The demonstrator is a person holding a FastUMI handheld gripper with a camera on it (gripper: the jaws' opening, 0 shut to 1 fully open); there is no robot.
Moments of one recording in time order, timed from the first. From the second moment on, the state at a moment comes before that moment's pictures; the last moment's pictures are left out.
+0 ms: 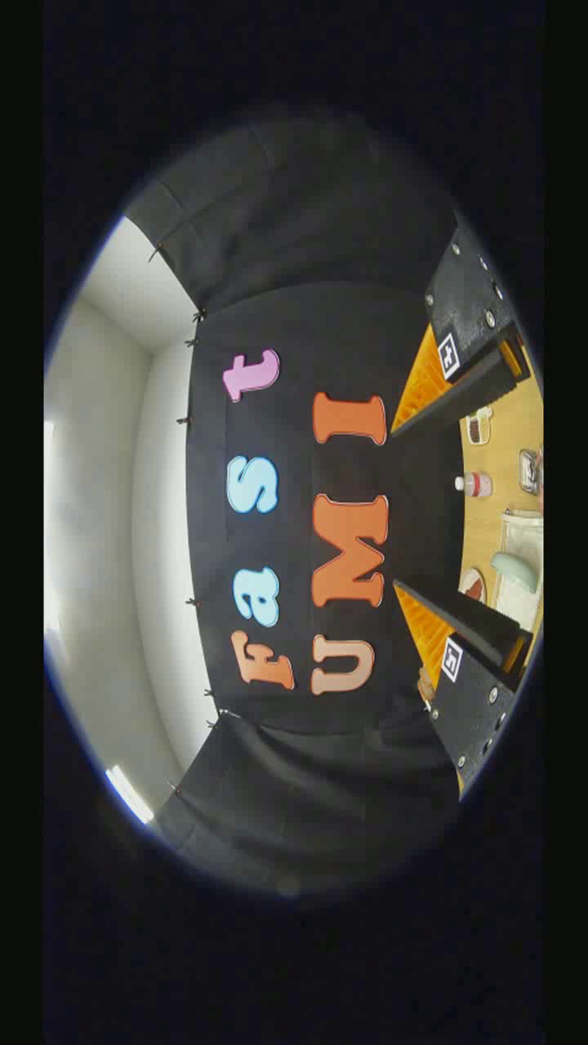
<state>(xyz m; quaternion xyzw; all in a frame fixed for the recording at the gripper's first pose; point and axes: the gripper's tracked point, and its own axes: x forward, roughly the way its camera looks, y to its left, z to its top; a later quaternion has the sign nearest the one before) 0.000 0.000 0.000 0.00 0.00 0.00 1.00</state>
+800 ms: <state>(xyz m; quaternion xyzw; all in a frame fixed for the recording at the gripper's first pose) 0.012 0.000 -0.017 0.01 0.03 0.00 1.00</state>
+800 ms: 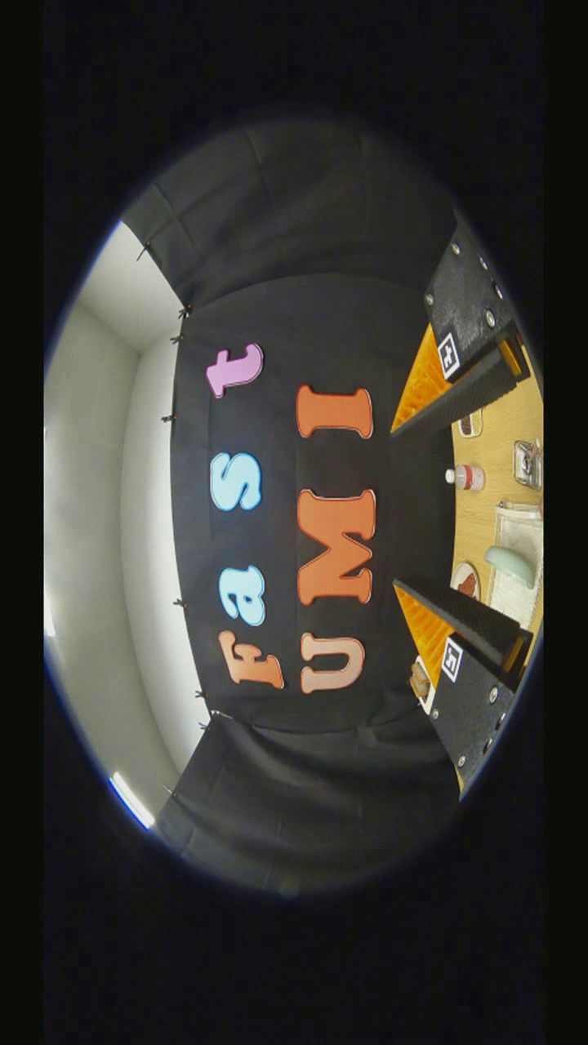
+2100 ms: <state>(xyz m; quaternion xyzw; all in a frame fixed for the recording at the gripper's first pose) 0.059 0.060 -0.233 0.03 0.45 0.08 0.89</state>
